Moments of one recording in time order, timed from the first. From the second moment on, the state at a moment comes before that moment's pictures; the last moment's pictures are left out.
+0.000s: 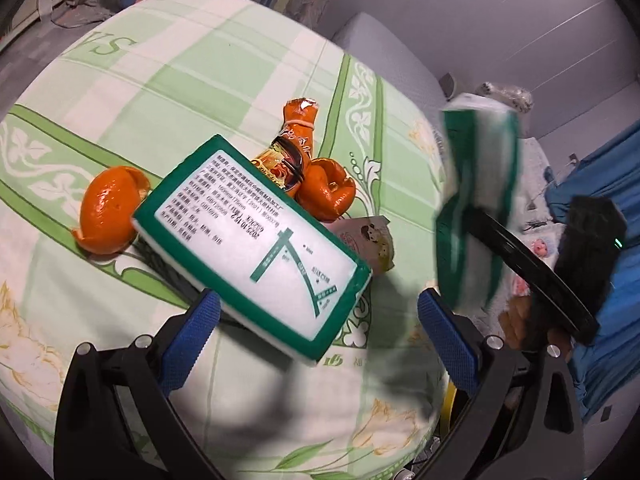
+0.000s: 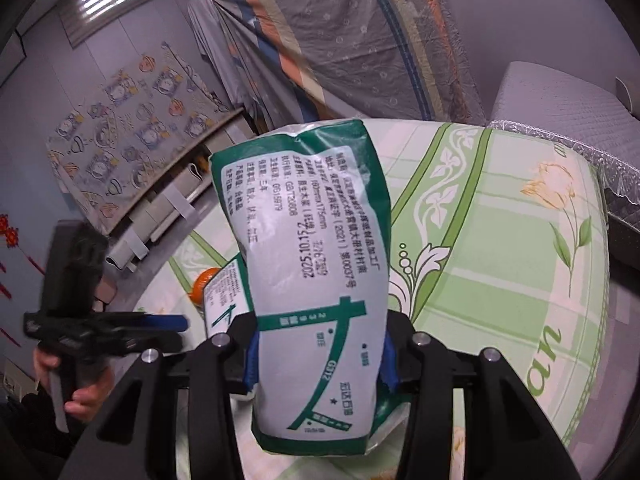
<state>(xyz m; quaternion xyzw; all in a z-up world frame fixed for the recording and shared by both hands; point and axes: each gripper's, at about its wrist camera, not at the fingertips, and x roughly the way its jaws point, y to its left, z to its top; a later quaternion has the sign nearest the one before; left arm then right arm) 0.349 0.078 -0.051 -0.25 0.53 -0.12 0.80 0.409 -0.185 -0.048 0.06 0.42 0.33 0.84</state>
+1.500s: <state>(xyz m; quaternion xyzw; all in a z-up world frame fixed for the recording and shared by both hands) 0.376 0.092 -0.074 -0.23 0.56 -0.03 0.80 0.347 -0.204 -0.016 0.09 0.36 0.37 0.85</state>
